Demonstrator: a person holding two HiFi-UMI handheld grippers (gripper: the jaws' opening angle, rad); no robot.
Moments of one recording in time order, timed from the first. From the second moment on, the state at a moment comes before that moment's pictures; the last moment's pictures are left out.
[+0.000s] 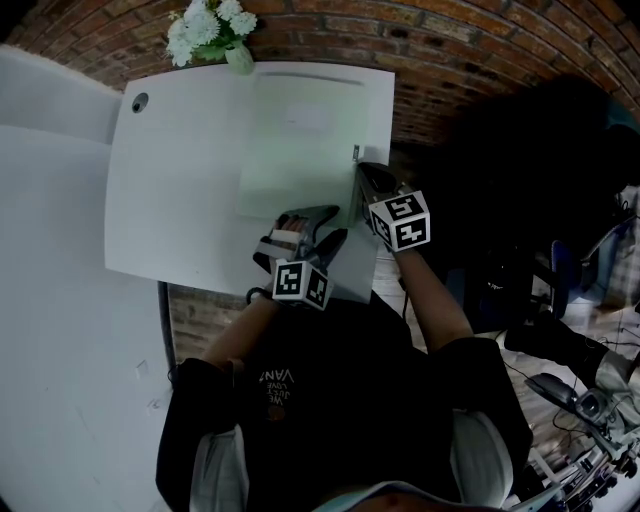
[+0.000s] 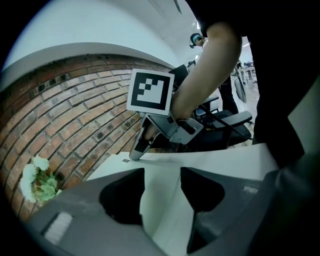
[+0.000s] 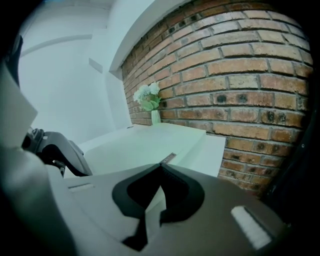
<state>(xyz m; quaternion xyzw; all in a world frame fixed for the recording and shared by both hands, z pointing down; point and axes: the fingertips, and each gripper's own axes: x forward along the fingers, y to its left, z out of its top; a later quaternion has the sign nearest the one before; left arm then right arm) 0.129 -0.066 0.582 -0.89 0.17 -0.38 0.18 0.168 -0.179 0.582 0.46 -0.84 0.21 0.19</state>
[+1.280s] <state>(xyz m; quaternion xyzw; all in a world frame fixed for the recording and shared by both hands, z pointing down) 0.137 -0.055 0.558 -0.90 0.17 -0.35 0.21 0.167 -0.178 0.582 0.45 -0.85 0.20 0.21</state>
